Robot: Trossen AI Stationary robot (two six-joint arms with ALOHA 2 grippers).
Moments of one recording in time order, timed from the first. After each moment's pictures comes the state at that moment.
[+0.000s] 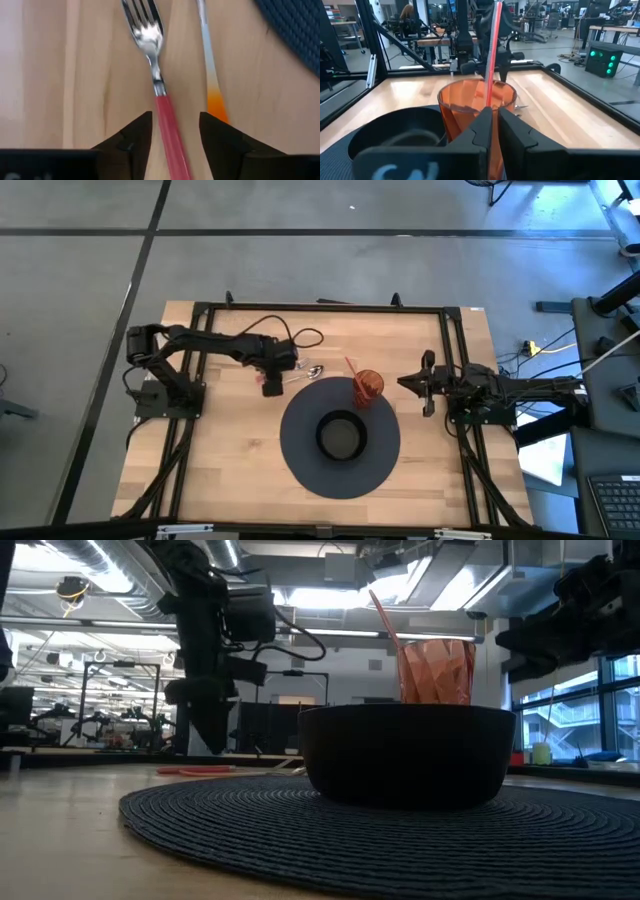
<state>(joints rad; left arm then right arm) 0.27 1.61 0.93 -0.62 -0.15 0.15 0.00 0.16 0.01 0.11 0.11 0.03</state>
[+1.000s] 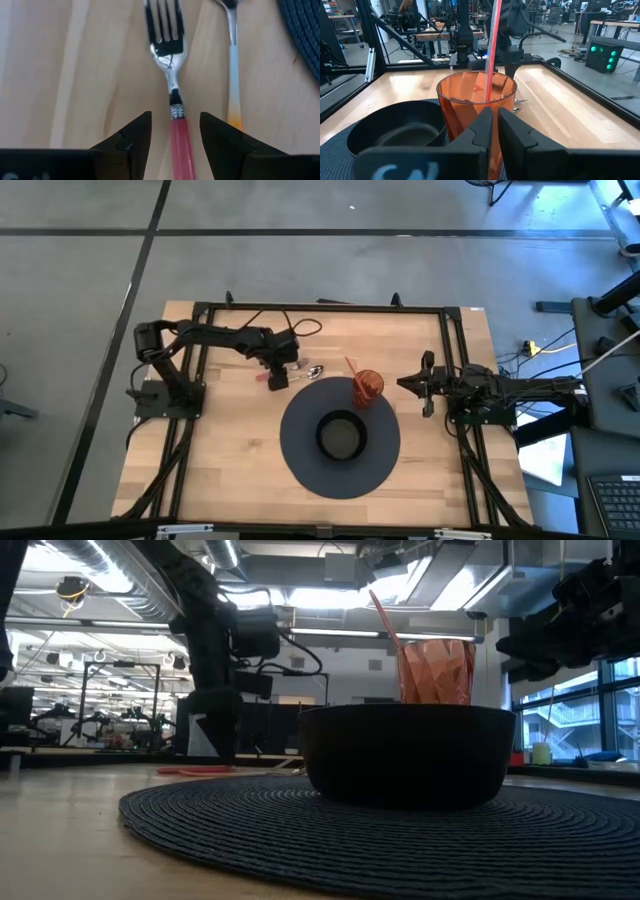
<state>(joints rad) 0.37 1.68 0.93 -0.53 -0.03 0.14 0.00 0.16 0.01 0.08 0.11 0.03</state>
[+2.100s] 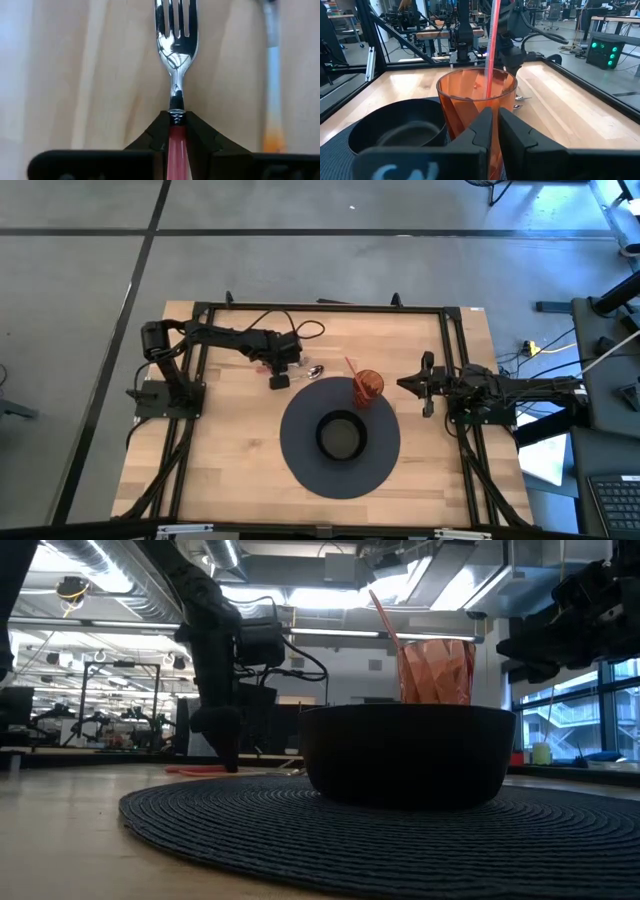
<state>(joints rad) 0.37 1.73 0.93 -0.48 -0.15 0.18 0.00 0.16 0.01 0.07 0.11 0.04</state>
